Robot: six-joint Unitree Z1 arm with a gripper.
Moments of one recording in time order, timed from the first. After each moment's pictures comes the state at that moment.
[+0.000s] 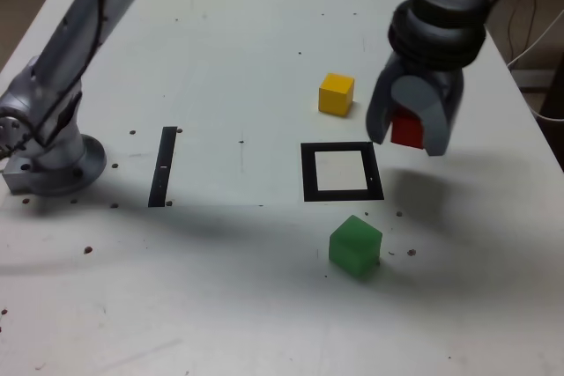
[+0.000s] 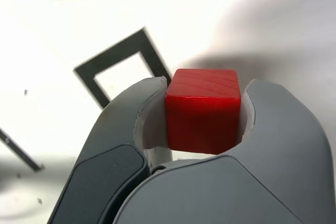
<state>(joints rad) -0.15 2.27 -2.10 1.51 0.13 0.25</state>
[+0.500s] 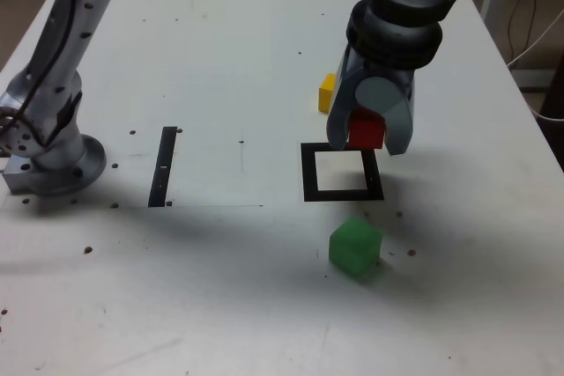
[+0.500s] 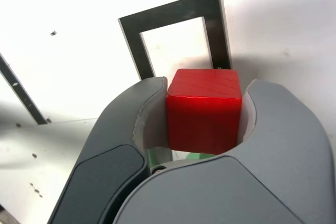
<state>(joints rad) -0.15 2.18 -1.92 1.50 0.09 0.04</state>
